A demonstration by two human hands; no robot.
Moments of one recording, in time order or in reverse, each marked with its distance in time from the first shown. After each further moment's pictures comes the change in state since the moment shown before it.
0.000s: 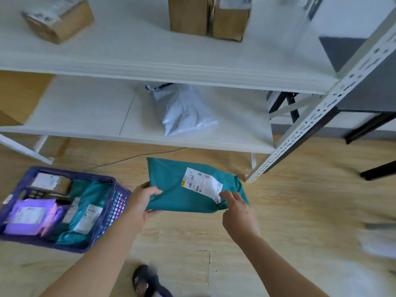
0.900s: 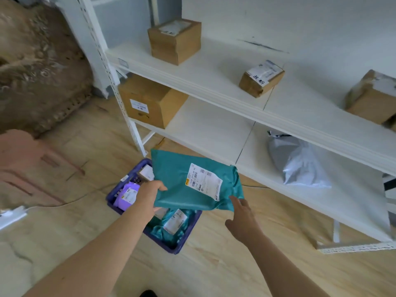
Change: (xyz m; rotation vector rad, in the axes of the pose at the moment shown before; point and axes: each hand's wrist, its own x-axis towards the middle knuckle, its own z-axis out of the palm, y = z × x) left_hand -0.003 0.107 -0.392 -0.354 0.255 0.041; right_hand -0.008 -0.379 0.080 -0.131 -0.241 -0.231
